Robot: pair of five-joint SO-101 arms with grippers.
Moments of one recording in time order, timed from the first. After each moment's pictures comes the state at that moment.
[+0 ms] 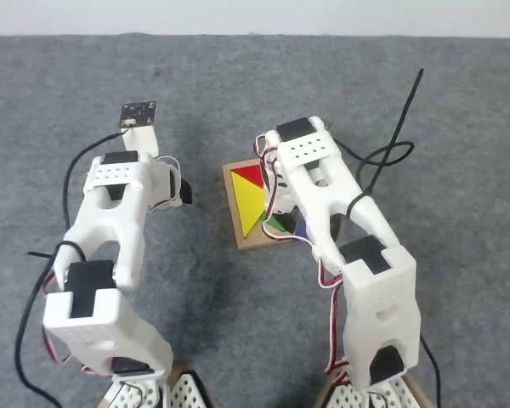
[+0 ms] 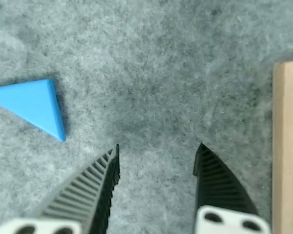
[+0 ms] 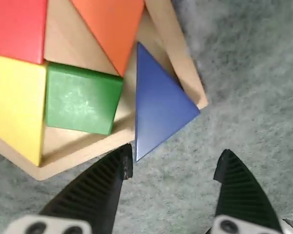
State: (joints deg) left arm -11.8 11.5 23.9 56.6 5.0; right arm -26.9 29.9 -13.4 94.6 -37.9
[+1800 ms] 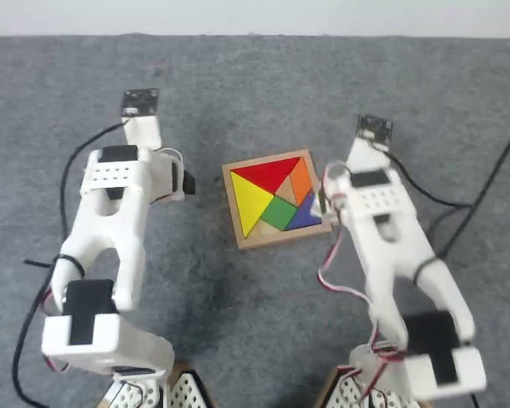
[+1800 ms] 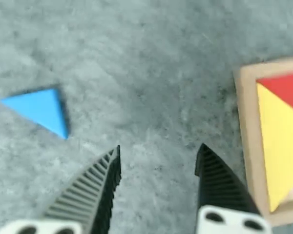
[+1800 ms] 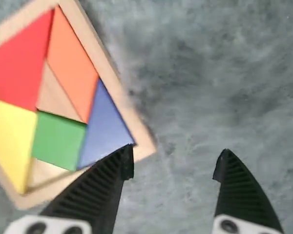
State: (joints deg) left arm -10.0 3.6 23.3 61.5 4.7; right arm -13.5 -8.1 35.9 54.3 -24.0
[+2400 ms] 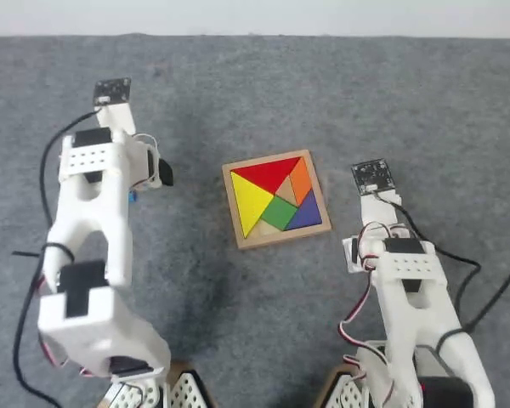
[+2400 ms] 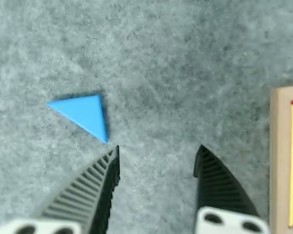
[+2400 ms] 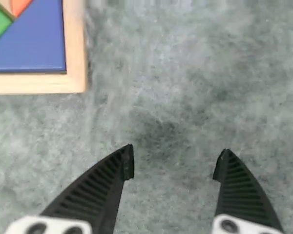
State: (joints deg) left arm -16.3 12.4 9.6 69.2 2.2; right arm -3.5 -28.6 65.7 40.0 12.4
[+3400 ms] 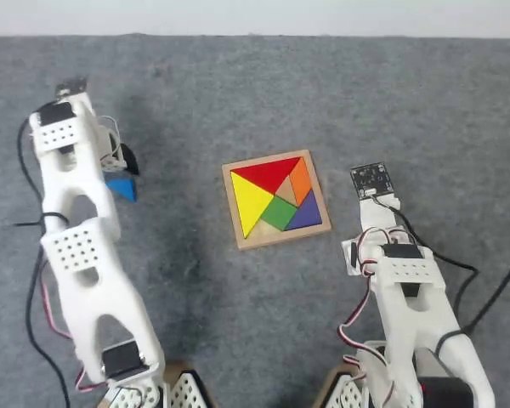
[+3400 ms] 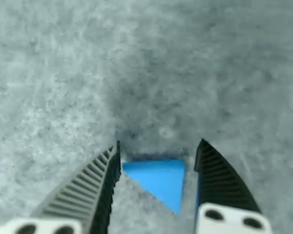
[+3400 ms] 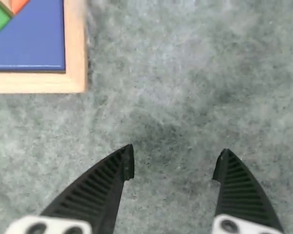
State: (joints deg) left arm -26.3 59.4 -51.7 92.4 4.7; right arm -3.4 -28.6 68.6 35.3 12.8
